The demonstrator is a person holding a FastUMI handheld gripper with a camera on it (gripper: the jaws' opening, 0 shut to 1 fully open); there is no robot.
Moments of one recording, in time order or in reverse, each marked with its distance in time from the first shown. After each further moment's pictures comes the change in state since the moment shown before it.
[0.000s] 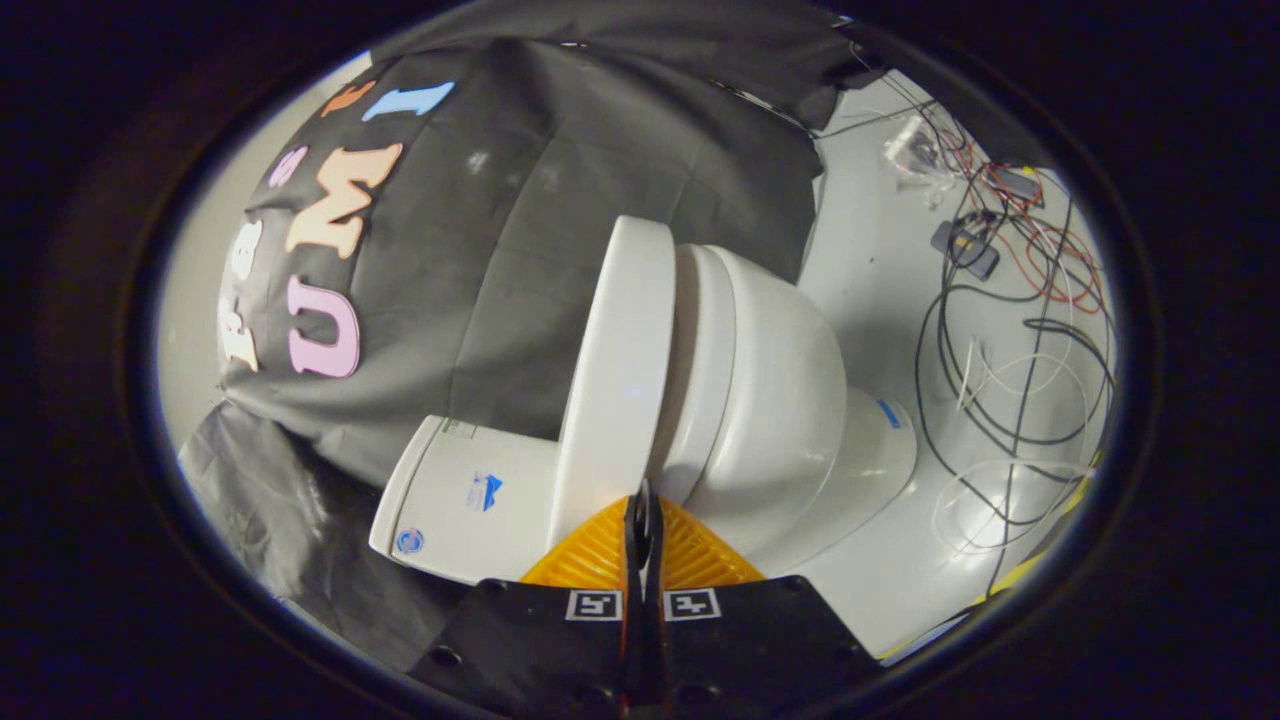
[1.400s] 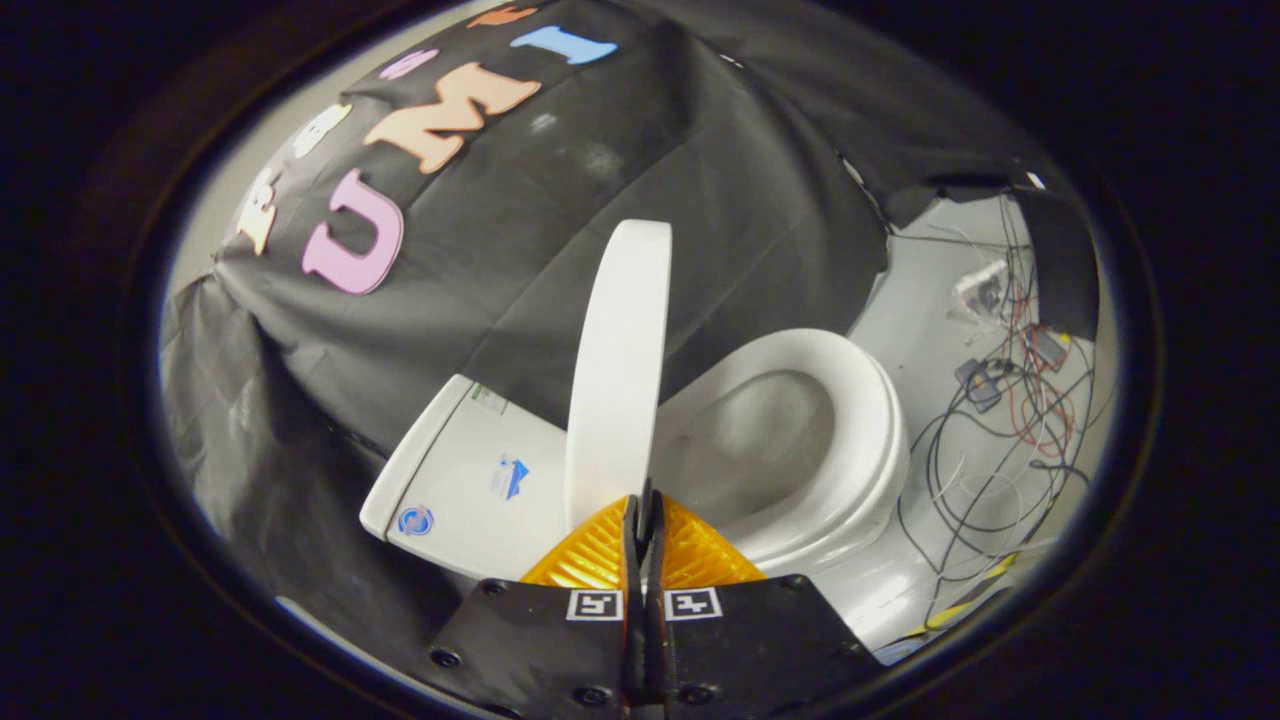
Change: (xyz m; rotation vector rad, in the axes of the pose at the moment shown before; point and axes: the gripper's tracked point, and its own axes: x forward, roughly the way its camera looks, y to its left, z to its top) arm -0.020 0.159 0.005 -0.389 -0.048 -0.129
